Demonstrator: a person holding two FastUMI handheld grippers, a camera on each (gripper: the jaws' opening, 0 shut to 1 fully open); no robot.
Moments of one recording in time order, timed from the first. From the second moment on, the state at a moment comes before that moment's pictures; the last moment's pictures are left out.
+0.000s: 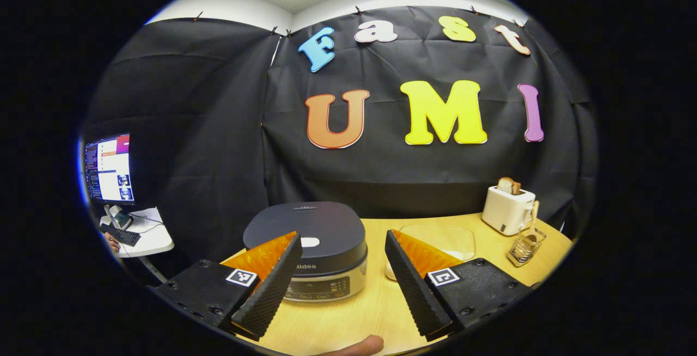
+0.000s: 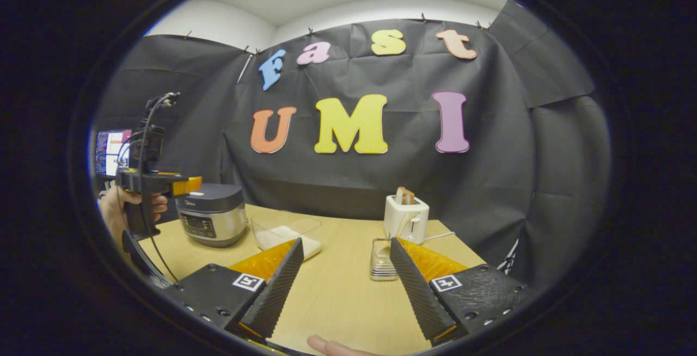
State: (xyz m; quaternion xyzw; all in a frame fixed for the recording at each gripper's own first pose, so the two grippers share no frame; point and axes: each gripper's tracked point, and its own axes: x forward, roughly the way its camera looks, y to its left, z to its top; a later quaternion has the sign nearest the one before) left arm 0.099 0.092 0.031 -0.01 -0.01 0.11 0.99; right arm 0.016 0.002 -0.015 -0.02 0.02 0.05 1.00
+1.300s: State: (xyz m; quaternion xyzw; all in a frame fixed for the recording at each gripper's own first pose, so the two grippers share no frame) left arm -0.009 0.029 0.015 0.01 -0.04 0.01 1.00; right arm -0.008 0.031 -0.020 -0.03 0.01 0.01 1.00
